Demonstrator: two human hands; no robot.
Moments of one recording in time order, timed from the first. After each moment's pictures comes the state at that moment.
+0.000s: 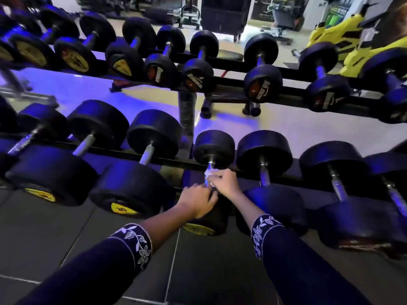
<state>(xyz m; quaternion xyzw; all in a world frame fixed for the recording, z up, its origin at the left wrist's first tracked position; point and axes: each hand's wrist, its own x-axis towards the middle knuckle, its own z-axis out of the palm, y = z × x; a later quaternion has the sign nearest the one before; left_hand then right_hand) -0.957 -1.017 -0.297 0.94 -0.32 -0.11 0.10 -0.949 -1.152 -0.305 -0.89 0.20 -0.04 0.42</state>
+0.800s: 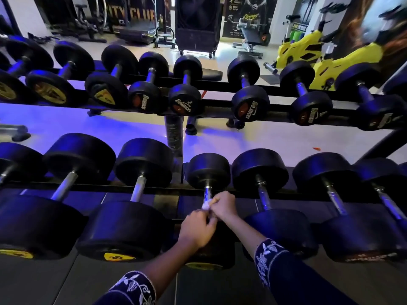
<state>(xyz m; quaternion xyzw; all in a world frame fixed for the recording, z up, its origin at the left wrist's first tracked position) -0.937 -1.013 -0.302 0.91 -0.25 -0.13 0.31 -0.925 -1.142 -0.309 -0.87 0.31 -0.03 0.38</state>
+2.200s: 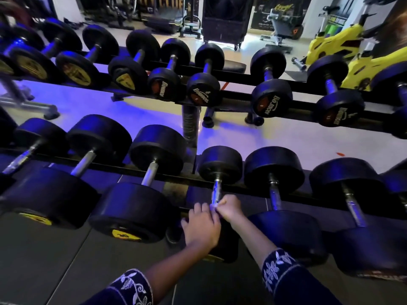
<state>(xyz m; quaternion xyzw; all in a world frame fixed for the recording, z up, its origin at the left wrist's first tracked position) -0.968 -1.022 -0.307 0.96 -0.09 -0.10 0.24 -0.934 -1.137 -0.317 -0.86 0.33 0.09 0.38</state>
